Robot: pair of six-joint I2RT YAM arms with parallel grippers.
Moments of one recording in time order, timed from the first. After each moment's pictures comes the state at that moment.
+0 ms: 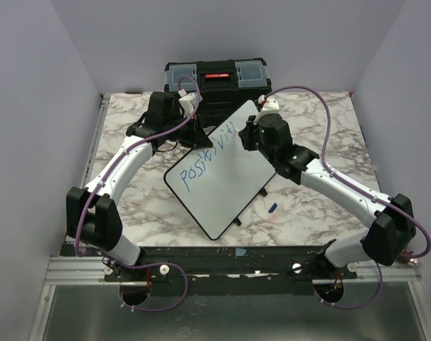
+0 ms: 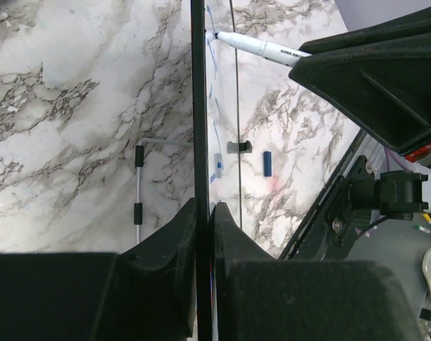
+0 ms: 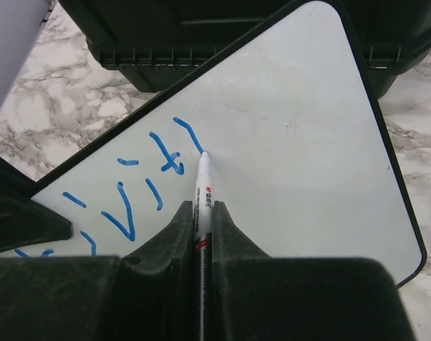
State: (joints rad) left arm -0.33 1.54 1.35 -0.45 0.72 -0.24; right arm 0.71 1.43 1.19 -0.11 0.30 0.35
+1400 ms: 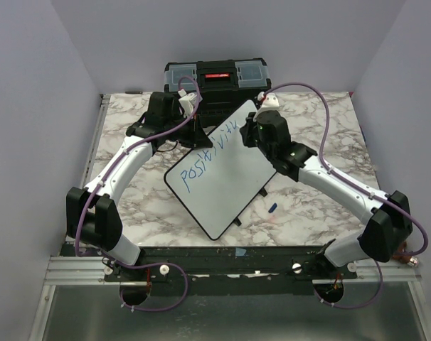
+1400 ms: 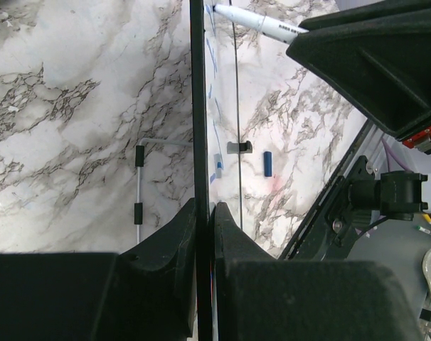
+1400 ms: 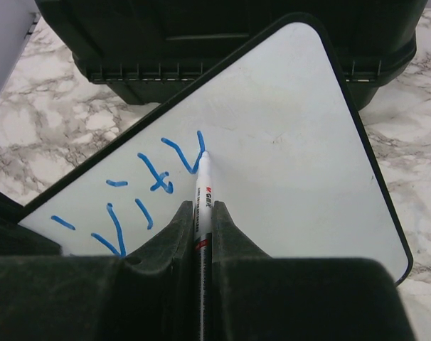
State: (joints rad) left arm -0.33 1.54 1.35 -0.45 0.71 -0.24; right arm 0.71 1.47 1.23 -0.11 0.35 0.35
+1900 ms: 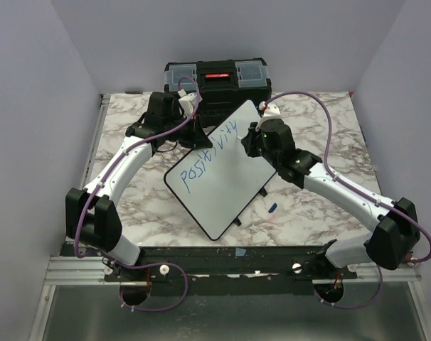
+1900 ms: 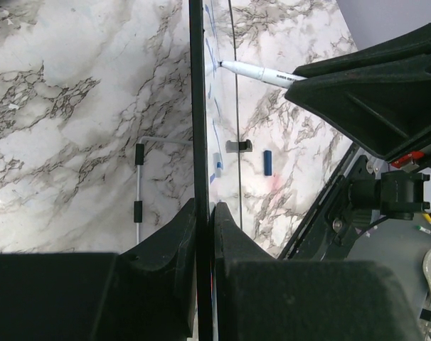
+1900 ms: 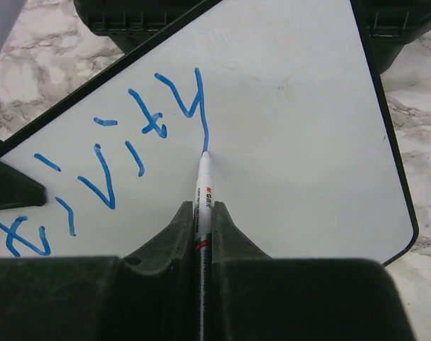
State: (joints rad) left arm -0.33 1.53 1.35 -0.46 0.71 -0.24; right arm 0.71 1.39 1.12 -0.14 0.27 0.35
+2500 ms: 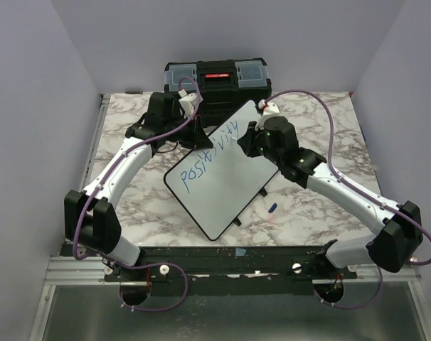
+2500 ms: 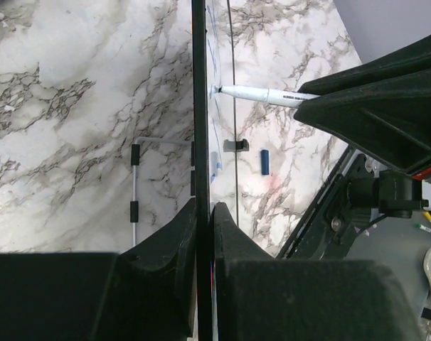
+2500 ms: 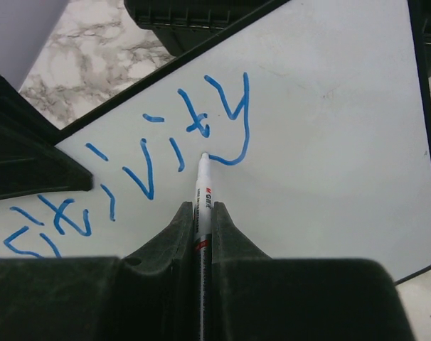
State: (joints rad) left arm -0.33 1.52 1.34 -0.46 0.70 -0.24; right arm 0.70 1.37 1.15 -0.16 0.17 0.34
